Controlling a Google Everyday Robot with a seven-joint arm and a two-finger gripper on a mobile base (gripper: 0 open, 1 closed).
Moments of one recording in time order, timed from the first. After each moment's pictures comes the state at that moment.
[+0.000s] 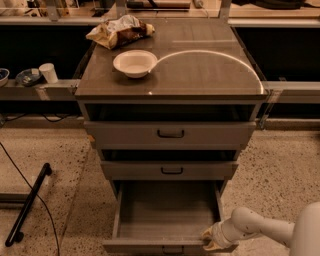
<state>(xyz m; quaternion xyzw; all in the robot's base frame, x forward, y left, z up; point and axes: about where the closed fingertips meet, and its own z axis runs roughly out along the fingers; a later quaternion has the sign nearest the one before) 0.421 -0.208 0.191 -0.75 0.60 0.17 0.20</state>
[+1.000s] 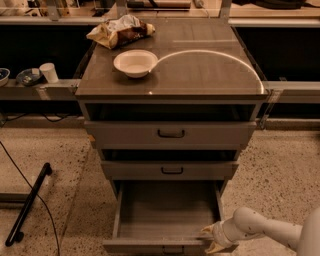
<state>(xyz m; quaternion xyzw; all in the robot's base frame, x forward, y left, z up) 0.420 -0.212 0.203 -0.75 0.60 0.16 0.21</state>
